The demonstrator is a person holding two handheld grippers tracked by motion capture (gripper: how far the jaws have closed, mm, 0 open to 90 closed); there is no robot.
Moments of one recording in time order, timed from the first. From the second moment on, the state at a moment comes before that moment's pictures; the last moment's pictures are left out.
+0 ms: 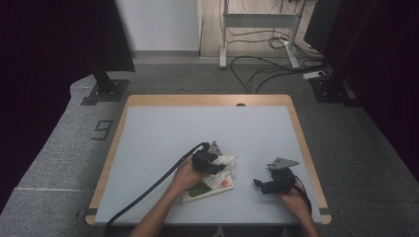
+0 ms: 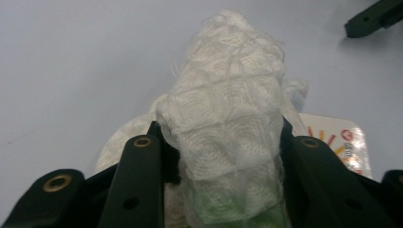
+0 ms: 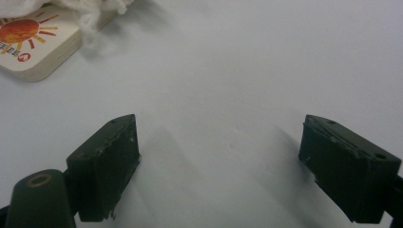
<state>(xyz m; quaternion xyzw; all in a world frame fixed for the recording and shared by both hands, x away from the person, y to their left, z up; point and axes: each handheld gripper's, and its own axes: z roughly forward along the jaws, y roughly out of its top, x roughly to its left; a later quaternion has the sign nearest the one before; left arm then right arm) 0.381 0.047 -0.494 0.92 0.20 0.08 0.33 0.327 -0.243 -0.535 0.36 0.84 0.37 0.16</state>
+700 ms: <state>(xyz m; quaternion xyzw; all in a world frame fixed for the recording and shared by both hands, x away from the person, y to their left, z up) 0.365 0.058 -0.495 0.92 0.19 0.07 0.34 0.327 -0.243 -0.535 0.36 0.84 0.37 0.16</state>
